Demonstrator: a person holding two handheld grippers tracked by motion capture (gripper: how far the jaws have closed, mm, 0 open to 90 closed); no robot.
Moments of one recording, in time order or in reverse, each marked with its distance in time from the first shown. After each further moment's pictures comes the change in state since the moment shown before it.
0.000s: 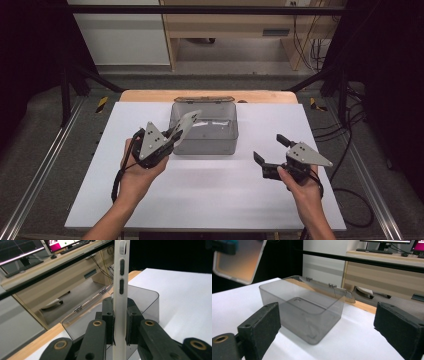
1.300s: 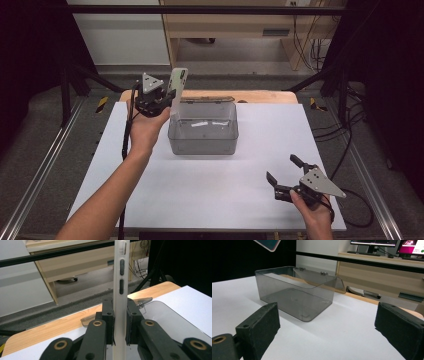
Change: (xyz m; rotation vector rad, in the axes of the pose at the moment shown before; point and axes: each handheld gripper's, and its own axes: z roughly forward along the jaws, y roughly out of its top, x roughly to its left) left arm 0.078 0.044 0.067 0.106 0.179 -0.295; right arm 0.000 -0.055 -0.040 -0.044 -0.060 -0.009
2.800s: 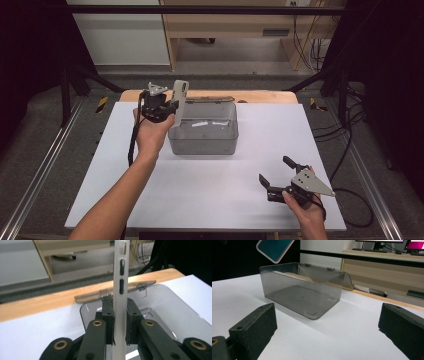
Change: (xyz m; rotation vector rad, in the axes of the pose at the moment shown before) left arm -0.006 -0.028 0.022 0.159 0.010 -0.117; right arm 0.009 -0.012 0.015 0.010 0.031 0.017
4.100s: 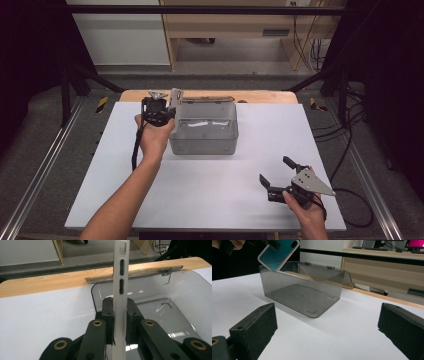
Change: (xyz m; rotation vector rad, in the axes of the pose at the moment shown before) left arm 0.009 -0.019 0.022 0.078 0.086 -0.065; right arm -0.001 -0.001 0.000 0.010 0.002 0.005
